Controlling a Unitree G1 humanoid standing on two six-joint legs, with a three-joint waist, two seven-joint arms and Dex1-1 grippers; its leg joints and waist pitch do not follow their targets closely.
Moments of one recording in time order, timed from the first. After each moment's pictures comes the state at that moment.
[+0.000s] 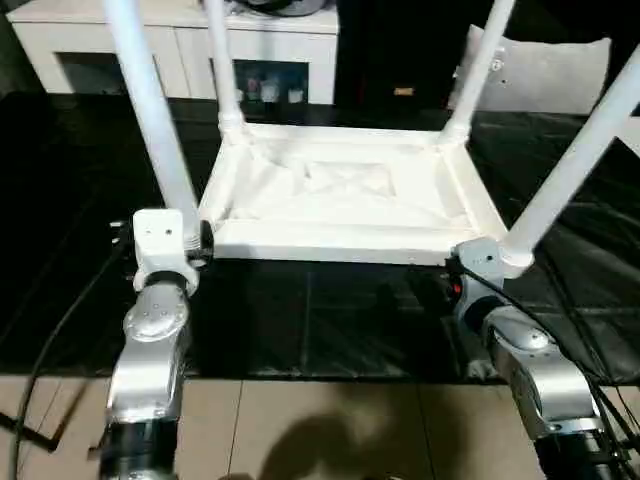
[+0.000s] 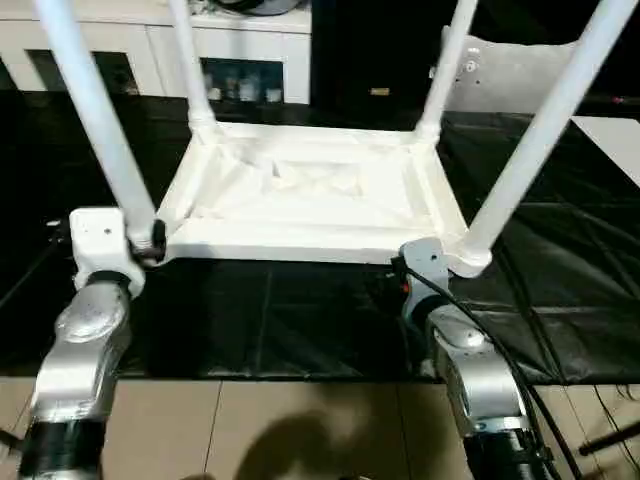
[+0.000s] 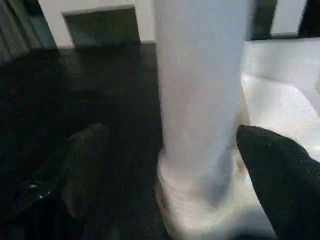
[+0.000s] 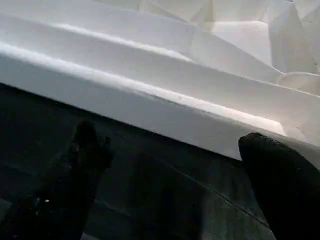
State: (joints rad) left arm -0.37 0.13 0.19 0.18 0.10 0.25 0.07; right arm -0.23 -0.26 0.02 0.10 0.14 0.45 0.28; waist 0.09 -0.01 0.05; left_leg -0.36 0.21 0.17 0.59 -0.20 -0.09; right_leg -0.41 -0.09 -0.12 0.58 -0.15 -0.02
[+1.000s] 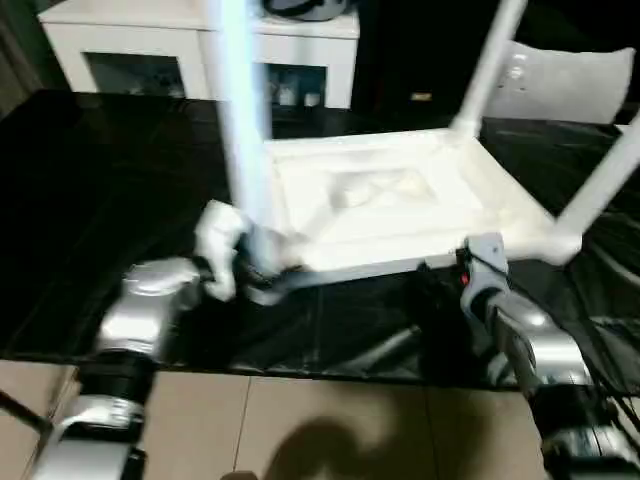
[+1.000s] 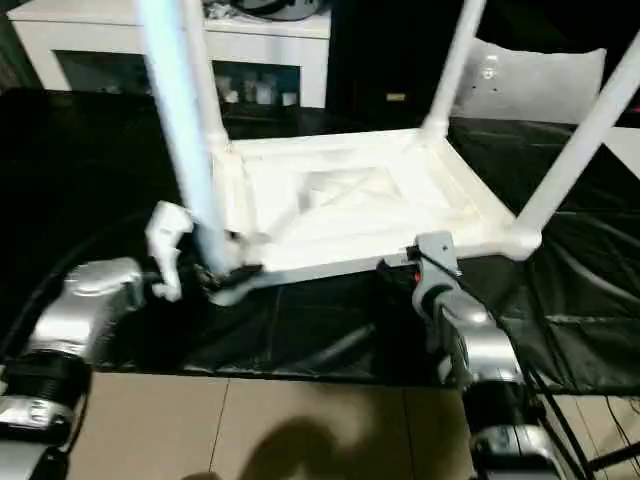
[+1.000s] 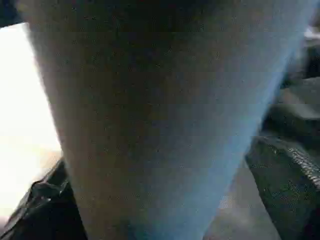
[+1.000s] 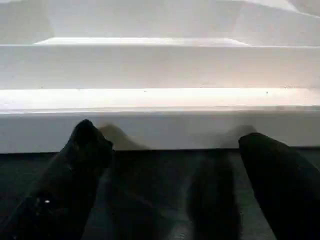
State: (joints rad) left arm -0.51 0.29 -0.06 0.49 -0.19 0.16 -1.05; right arm -0.46 -0.29 -0.05 0.59 0.12 0.29 0.32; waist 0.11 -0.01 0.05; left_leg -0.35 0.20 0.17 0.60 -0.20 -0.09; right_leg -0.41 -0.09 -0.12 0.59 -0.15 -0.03
